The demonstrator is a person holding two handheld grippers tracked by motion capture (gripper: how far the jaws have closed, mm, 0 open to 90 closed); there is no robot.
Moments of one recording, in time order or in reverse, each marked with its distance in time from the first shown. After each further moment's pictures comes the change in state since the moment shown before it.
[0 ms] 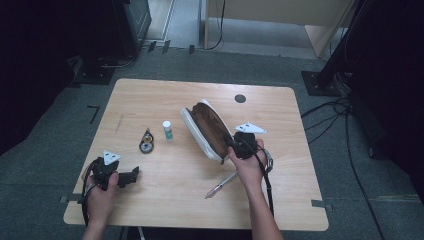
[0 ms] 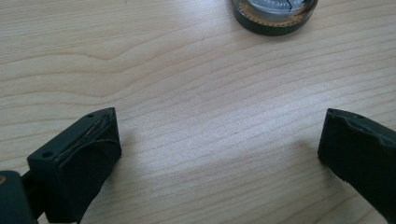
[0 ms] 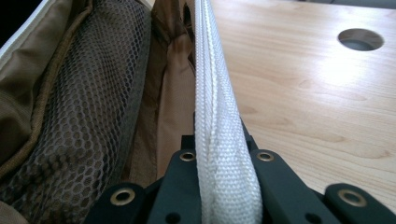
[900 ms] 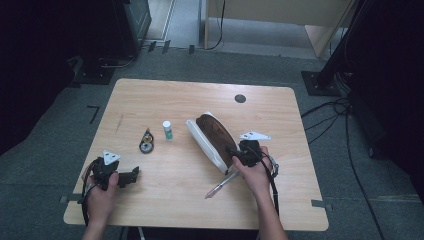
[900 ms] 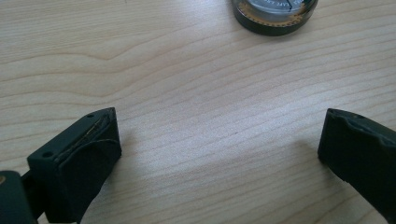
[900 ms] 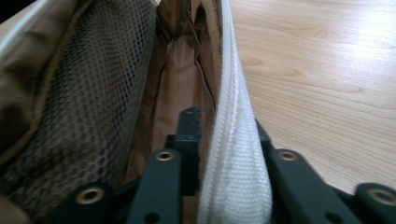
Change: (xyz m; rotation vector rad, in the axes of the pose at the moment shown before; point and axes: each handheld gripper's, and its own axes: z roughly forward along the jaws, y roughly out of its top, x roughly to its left) left arm 0.000 0.000 0.000 0.000 0.000 0.000; right arm -0.018 -0.030 0.000 0.066 0.078 0.019
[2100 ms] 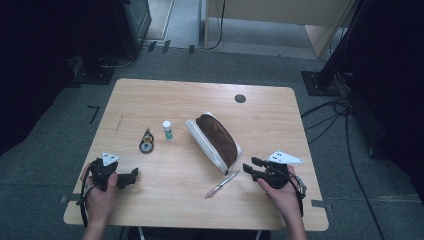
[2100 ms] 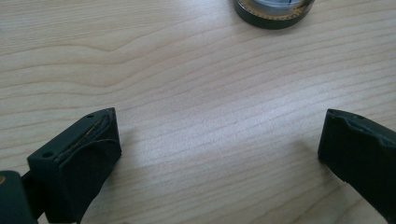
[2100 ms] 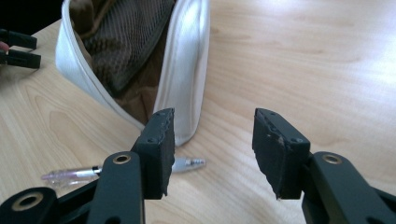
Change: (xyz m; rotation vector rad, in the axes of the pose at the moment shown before) left arm -0.001 -0.003 -0.006 0.008 0.008 -0.001; right arm -0.036 -0.061 -0.066 -0.092 0.111 -0.041
